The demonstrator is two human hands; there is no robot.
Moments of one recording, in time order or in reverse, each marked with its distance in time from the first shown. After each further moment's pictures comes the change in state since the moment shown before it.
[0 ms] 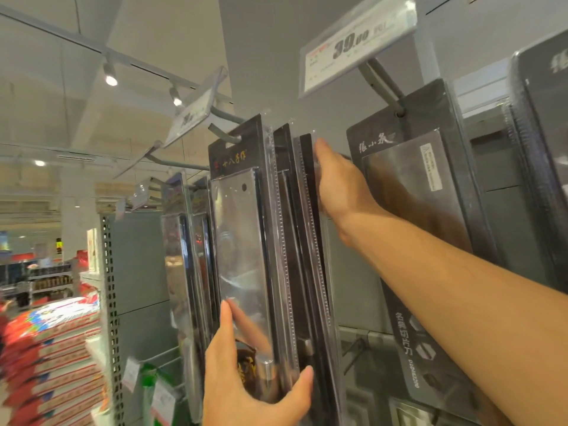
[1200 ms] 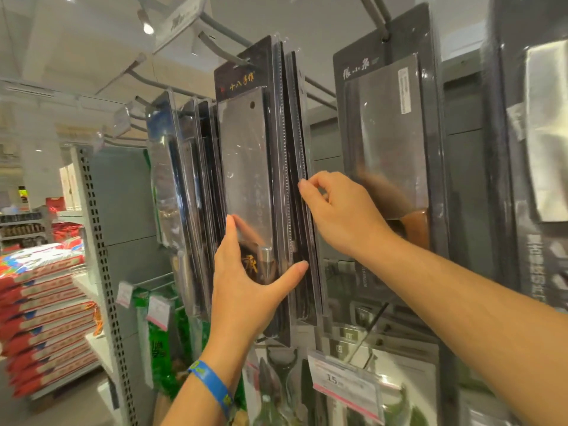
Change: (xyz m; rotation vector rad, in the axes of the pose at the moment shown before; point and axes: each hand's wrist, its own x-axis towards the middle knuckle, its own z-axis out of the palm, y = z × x) left_hand -0.025 -0.017 0.007 0.075 -0.094 0.028; right_hand -0.117 0.050 -0.030 -0.675 -0.104 -0.114
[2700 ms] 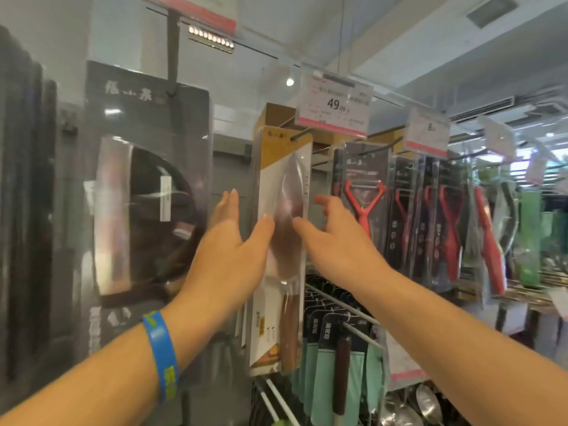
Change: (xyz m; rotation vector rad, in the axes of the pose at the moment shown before) left_hand -0.073 0.329 0.211 -0.768 -0.646 0.237; right_hand -0.146 -0.013 -0.375 -0.704 0.419 0.560
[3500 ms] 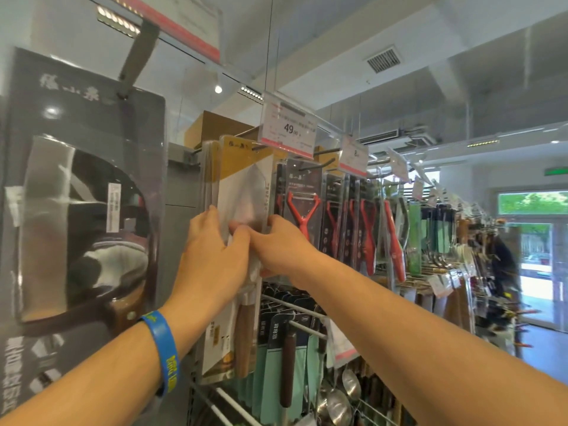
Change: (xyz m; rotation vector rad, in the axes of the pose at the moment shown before) left_hand 0.004 0.013 0.021 -0.155 -0.127 0.023; right_hand 0.010 -0.015 0.012 0.023 -0.023 0.259
